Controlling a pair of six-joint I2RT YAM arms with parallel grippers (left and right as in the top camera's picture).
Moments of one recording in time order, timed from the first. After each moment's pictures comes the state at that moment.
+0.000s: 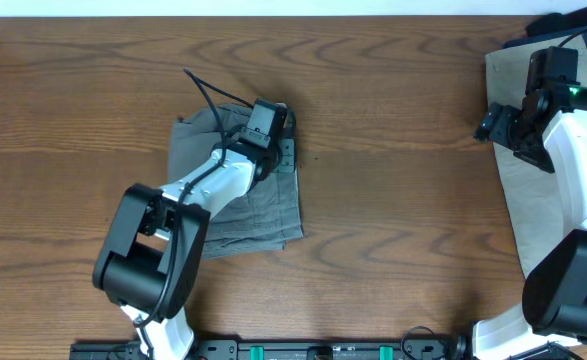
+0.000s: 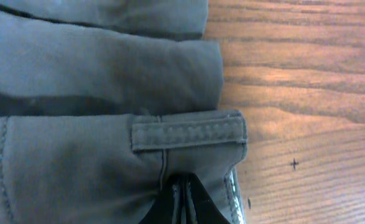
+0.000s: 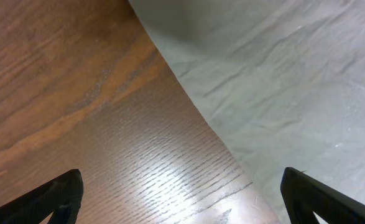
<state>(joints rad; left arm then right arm) -0.42 1.90 1.09 -0.22 0.03 -0.36 -0.18 1.74 1.45 -1.01 0.16 0.36</state>
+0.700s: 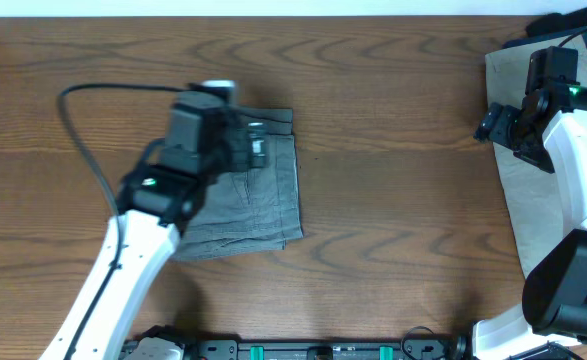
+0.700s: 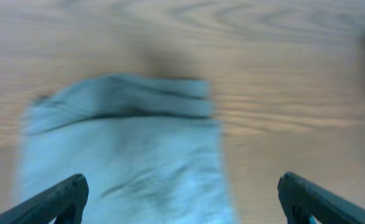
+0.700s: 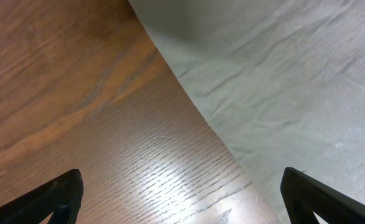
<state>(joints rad) -0.29 1.26 1.09 -0.61 0.01 -0.30 -0.18 1.74 1.45 -1.01 0.16 0.36</state>
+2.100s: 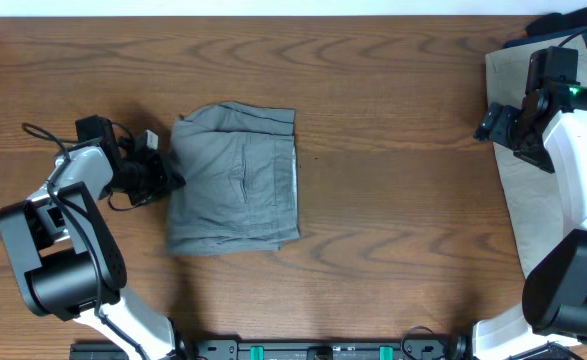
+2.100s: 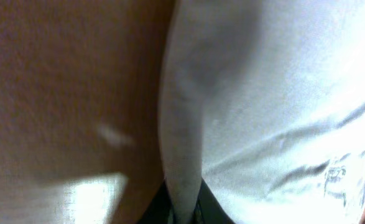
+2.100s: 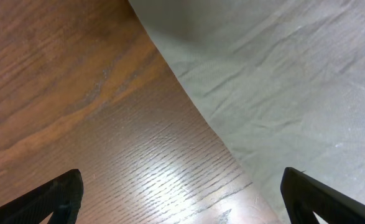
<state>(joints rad) 0.34 1.90 1.08 -0.66 0.56 -0.06 -0.18 1.74 1.45 -1.01 0.16 0.36</state>
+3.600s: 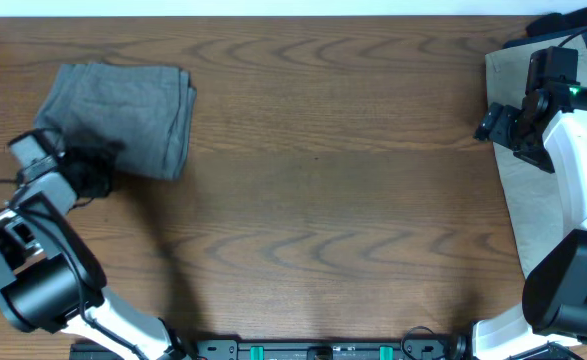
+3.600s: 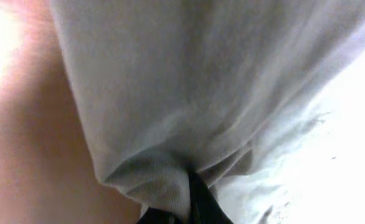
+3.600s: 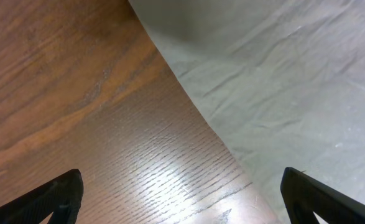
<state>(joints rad) 0.55 1.90 1.00 -0.07 0.42 -1.09 -0.18 1.74 1.45 -1.01 0.16 0.36</state>
